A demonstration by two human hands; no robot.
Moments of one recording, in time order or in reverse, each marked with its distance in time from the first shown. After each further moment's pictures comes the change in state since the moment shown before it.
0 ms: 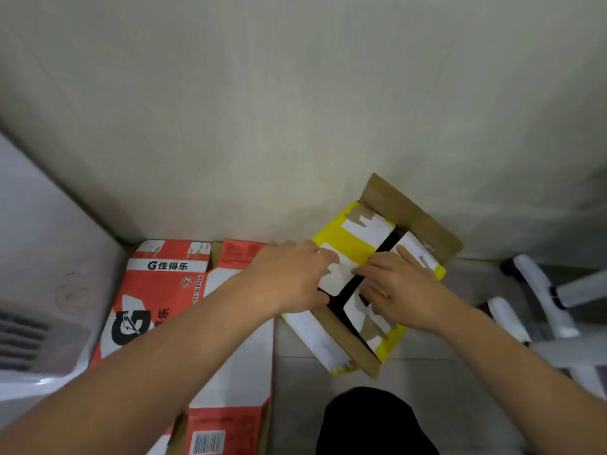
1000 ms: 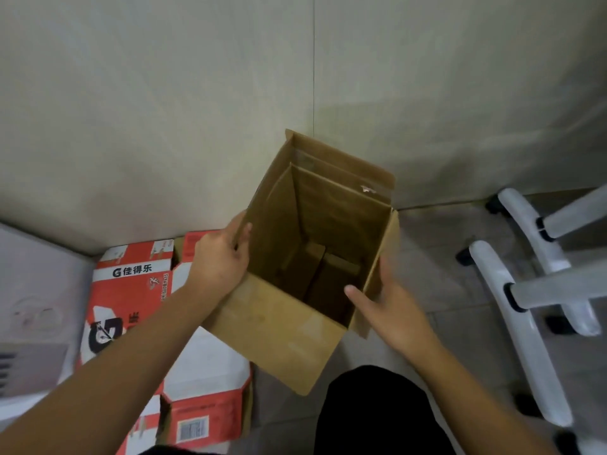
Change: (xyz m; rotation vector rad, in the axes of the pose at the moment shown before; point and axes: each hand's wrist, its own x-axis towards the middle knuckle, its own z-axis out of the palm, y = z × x) left_hand 0.067 0.011 0.070 -0.374 0.519 -0.277; right_hand -0.086 0.062 0.074 1.007 0.040 0.594
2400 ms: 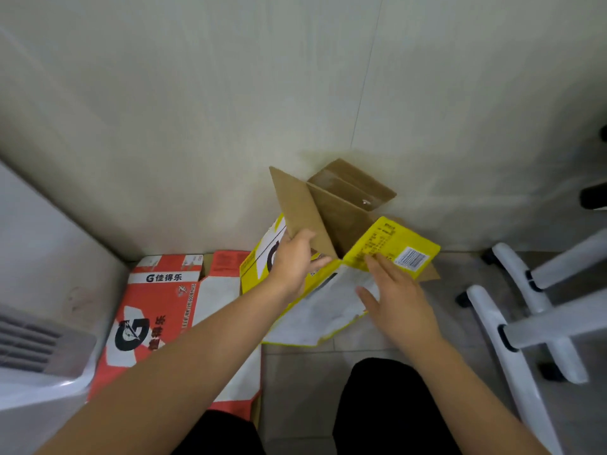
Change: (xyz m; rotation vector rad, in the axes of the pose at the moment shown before) left_hand -0.014 0.091 -0.023 -1.353 -0.072 -0.647; right_hand -0.023 -0.054 0.008 -0.657 0.371 -0.429
